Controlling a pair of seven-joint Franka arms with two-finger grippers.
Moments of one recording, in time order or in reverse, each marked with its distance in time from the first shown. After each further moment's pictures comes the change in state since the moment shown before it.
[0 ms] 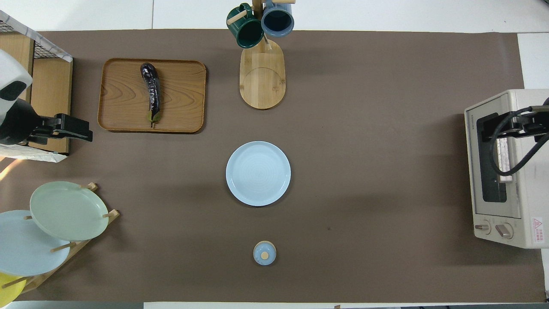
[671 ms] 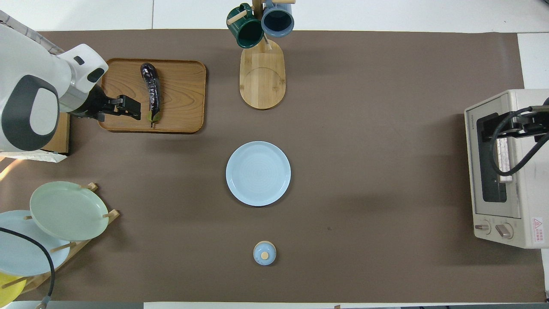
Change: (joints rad) left arm -0.046 0.281 -0.009 0.007 0.000 0.274 0.000; right arm 0.000 0.000 0.000 0.000 0.000 0.000 0.000
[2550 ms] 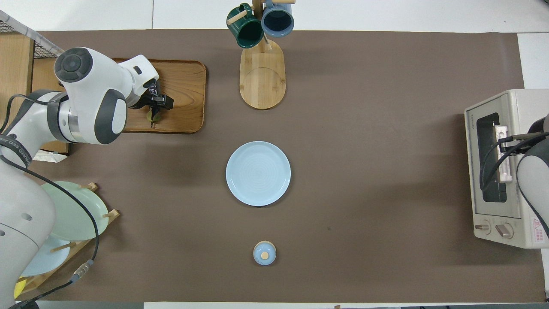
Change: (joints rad) left arm -0.053 0.240 0.003 0.007 0.111 0.364 0.064; right arm -0.084 -0.048 -0.020 -0.346 -0.166 0.316 -0.103
